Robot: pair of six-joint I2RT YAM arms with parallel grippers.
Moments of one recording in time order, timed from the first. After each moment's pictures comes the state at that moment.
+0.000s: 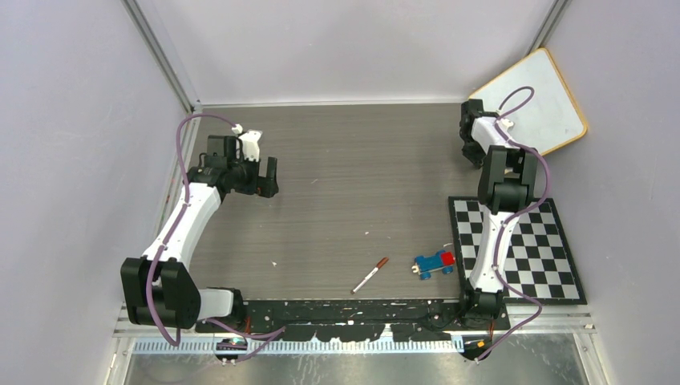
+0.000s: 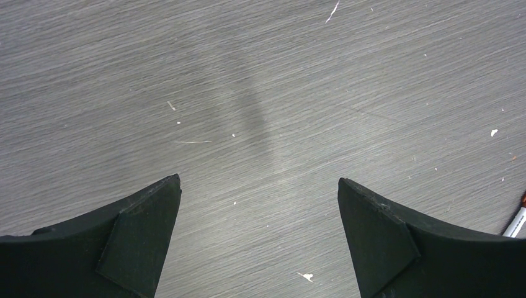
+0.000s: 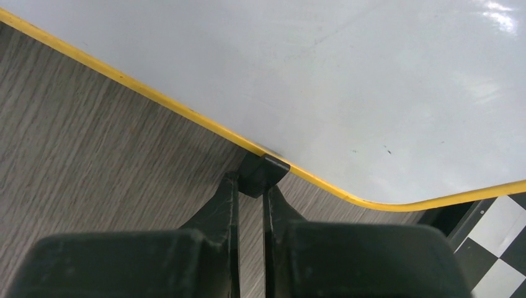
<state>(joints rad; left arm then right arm) -0.09 1.29 1.05 -0.60 0.25 0.08 -0.10 2.28 1.83 -0.82 0.59 0.76</state>
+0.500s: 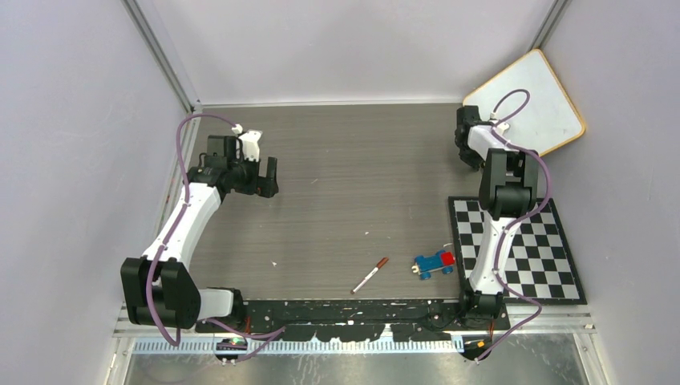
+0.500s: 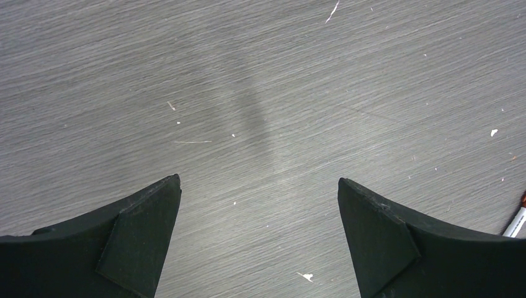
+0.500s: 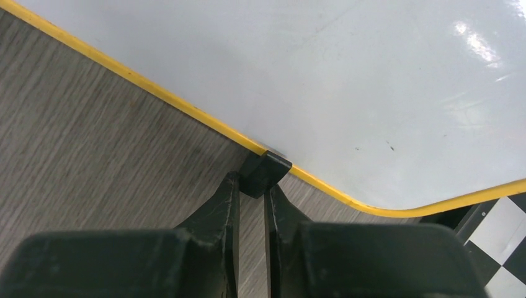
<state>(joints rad) -0.09 1.29 1.05 -0.60 0.25 0.08 -0.06 2.19 1.65 -0.64 0.62 0.71</state>
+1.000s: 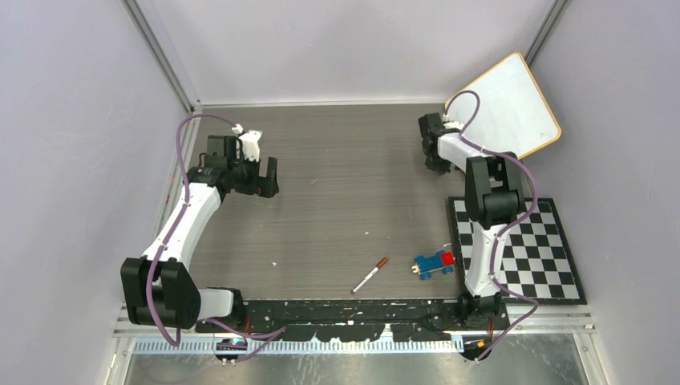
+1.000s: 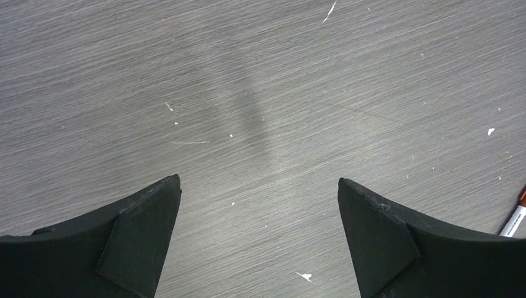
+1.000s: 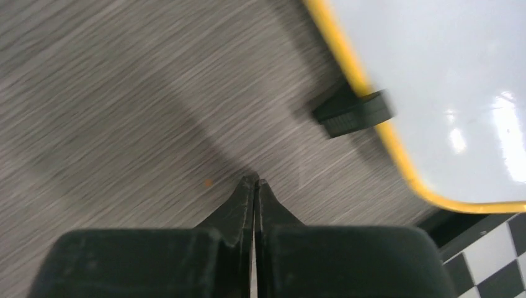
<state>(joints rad) -0.09 1.29 1.05 -0.60 0.26 0.08 0.13 2.10 1.50 -0.58 0.55 0.57</state>
